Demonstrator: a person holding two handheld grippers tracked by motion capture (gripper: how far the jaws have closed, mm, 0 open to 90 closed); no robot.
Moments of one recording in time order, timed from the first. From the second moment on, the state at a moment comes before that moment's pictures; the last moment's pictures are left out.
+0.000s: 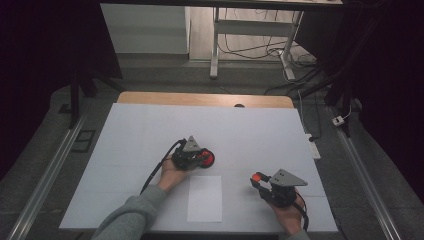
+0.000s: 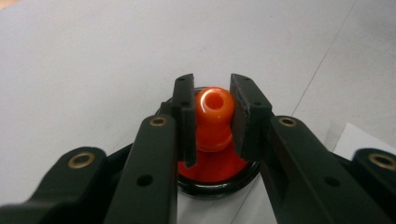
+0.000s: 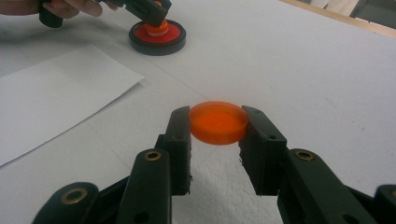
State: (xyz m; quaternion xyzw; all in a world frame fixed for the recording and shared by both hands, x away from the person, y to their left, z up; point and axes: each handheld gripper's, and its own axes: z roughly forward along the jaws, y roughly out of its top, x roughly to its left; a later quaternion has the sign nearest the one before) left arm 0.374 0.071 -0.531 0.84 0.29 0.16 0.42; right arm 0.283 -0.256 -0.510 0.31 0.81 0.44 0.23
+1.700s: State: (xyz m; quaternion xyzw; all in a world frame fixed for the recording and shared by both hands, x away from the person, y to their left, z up) left arm 0.368 0.091 -0.497 0.80 0.31 0.16 0.49; right arm 0.284 -0.256 -0.510 0.30 0.81 0.45 0.23
